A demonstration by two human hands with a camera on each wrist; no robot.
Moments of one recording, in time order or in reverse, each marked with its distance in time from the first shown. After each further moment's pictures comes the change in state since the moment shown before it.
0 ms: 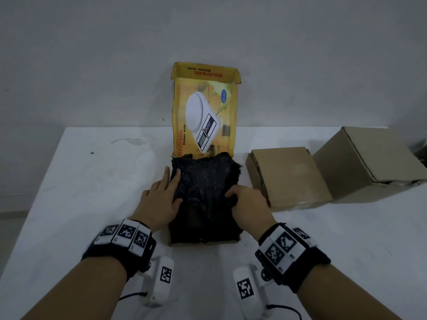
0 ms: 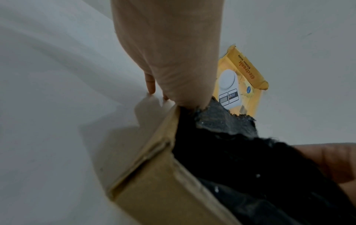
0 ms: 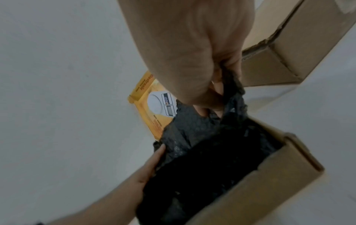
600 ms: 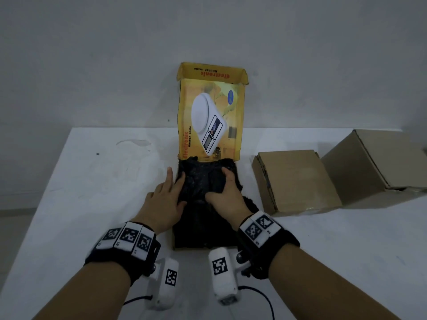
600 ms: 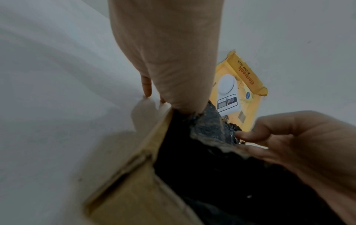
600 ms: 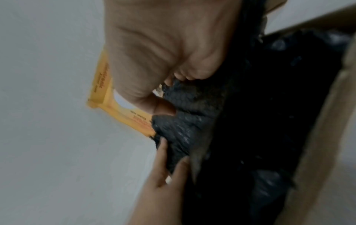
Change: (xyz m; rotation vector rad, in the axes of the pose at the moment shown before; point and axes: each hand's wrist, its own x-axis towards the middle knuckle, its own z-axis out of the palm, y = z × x) left_hand 0.002 0.000 -0.005 0.002 -0.063 -0.027; right_hand 0.038 -0.031 0.034 0.713 -0.050 0.128
